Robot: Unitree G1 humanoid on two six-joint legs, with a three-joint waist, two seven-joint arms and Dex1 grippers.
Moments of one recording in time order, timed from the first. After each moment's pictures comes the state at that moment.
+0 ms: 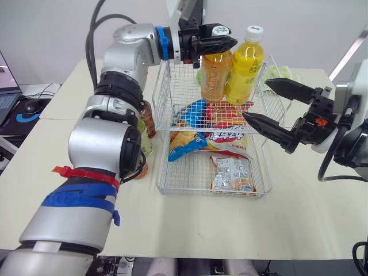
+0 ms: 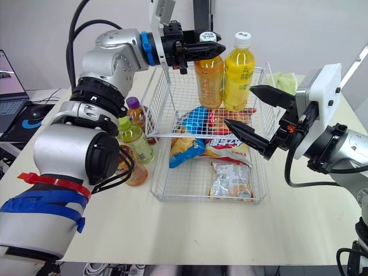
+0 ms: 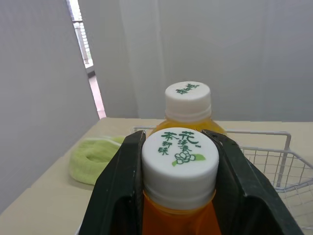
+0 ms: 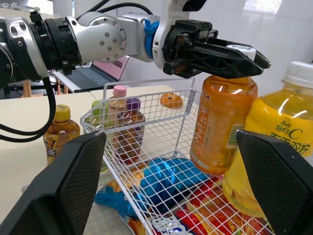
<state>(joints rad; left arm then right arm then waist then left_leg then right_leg) -1.62 0.30 0.05 1.17 -0.25 0.12 -1.23 -0.48 -0.85 -0.34 -0.74 1.06 0.84 0.40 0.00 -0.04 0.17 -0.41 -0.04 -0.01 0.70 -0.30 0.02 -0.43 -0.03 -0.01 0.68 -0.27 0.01</state>
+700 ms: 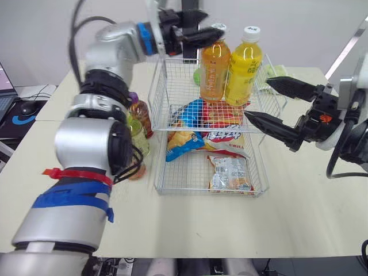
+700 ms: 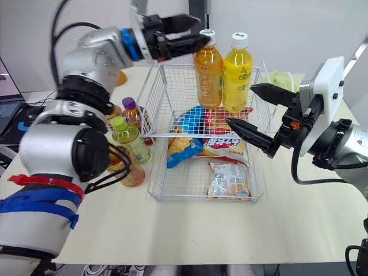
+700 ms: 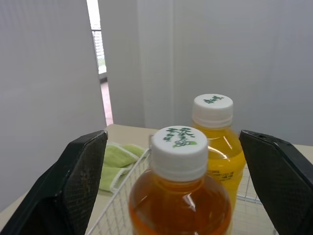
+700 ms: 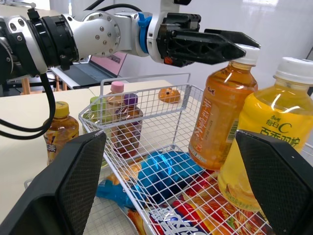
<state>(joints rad) -1.62 0.43 0.13 1.13 -0.25 0.19 -1.23 -0.51 -0.90 -0.32 -0.67 1.11 0.82 0.45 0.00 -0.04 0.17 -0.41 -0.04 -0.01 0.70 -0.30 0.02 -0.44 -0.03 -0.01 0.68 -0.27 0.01</state>
